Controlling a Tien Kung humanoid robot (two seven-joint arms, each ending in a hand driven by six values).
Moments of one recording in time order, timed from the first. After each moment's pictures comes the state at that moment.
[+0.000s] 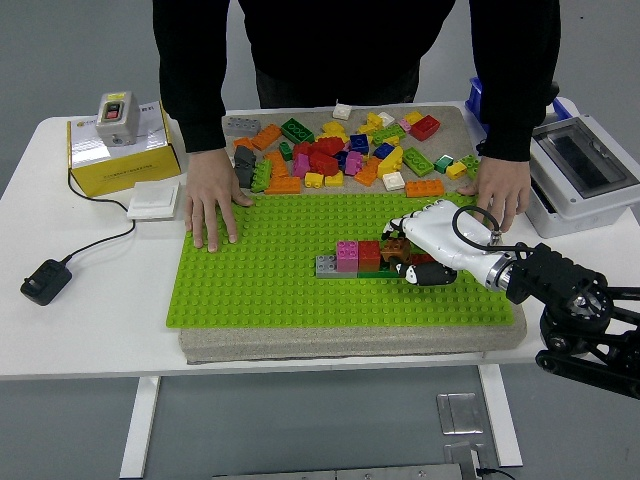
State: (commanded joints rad) left arm -0.03 0.19 -1.05 -0.18 1.15 0.02 0.40; right arm 0.82 -0.52 0.08 1.33 -1.87 -0.40 -0.16
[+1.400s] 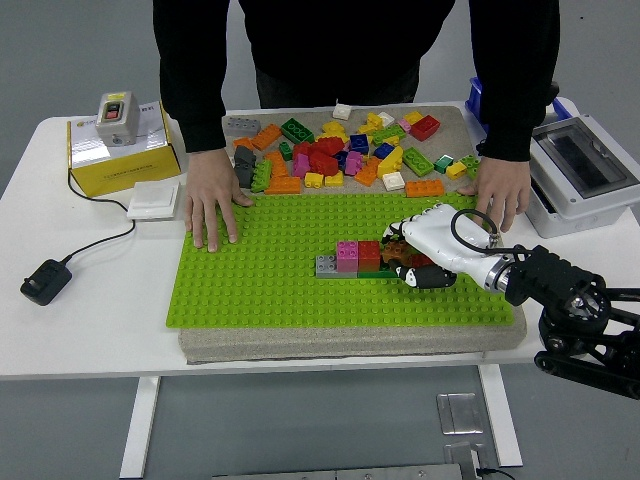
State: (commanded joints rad) left arm -0.04 0.20 -1.04 -0.18 1.14 0.02 0.40; right arm 0.83 -0.51 0.06 1.31 -1.86 -0.40 -0.15
